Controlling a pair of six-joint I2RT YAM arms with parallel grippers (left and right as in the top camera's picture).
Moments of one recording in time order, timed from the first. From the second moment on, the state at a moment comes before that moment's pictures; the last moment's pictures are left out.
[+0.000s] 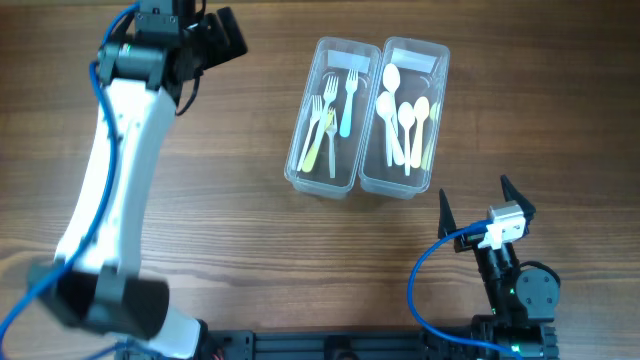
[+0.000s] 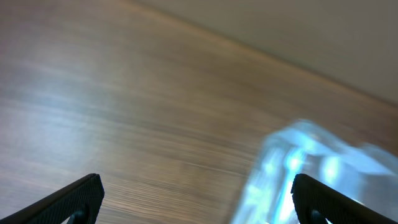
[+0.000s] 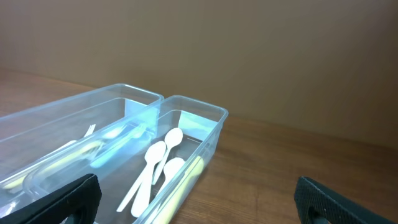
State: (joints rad) left arm -0.16 1.72 1.81 -0.91 -0.09 -0.46; right arm -0.01 0.02 0.01 0.01 -0.20 -0.14
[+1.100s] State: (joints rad) left arm -0.10 0.23 0.76 -0.59 -0.10 -0.43; right arm -0.01 0.02 0.01 0.01 -0.20 -0.15
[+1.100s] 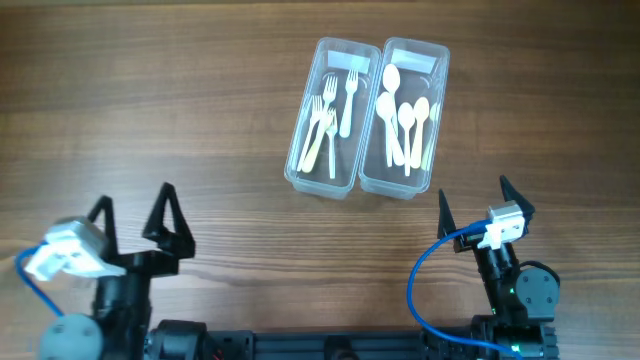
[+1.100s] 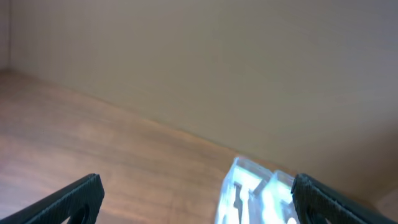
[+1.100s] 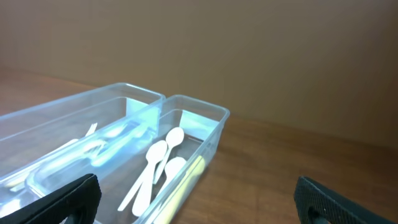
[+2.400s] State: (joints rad) left arm -0.05 0.01 0.10 -0.28 -0.07 -0.42; right arm -0.01 0.02 0.01 0.01 -0.20 -0.15
